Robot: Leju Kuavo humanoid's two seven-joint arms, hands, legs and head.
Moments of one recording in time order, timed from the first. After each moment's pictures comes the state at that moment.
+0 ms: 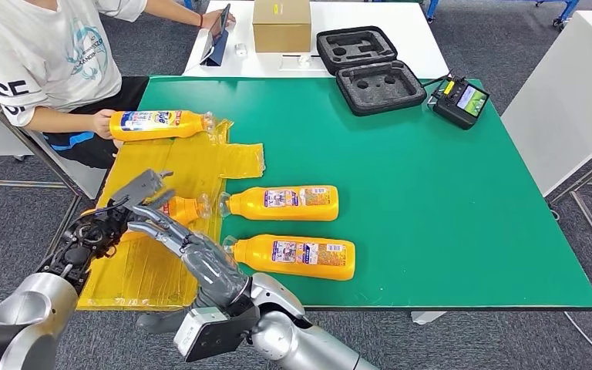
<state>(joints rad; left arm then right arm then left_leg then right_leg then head) -0.71 0.11 0.08 -0.48 -0.51 -0.18 -0.49 -0.40 0.30 0.73 -1.14 0.28 -0.27 -0.64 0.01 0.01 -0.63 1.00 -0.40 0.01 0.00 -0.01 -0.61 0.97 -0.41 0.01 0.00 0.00</state>
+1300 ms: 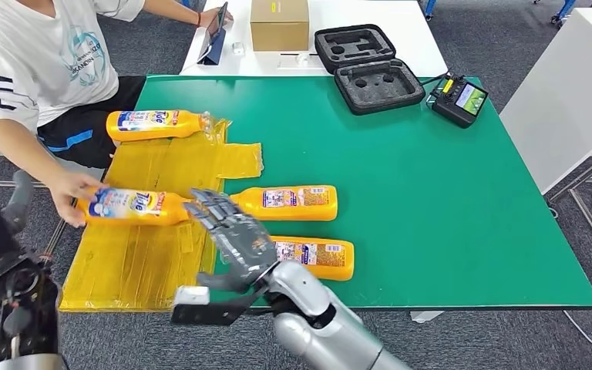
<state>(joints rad) -0.24 0.01 0.43 -1.43 -0.20 0.70 -0.70 -0.41 0.19 0.67 -1.19 0.87 -0.35 -0.14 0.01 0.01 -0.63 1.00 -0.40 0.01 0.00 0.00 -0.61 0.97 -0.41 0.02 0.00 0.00</state>
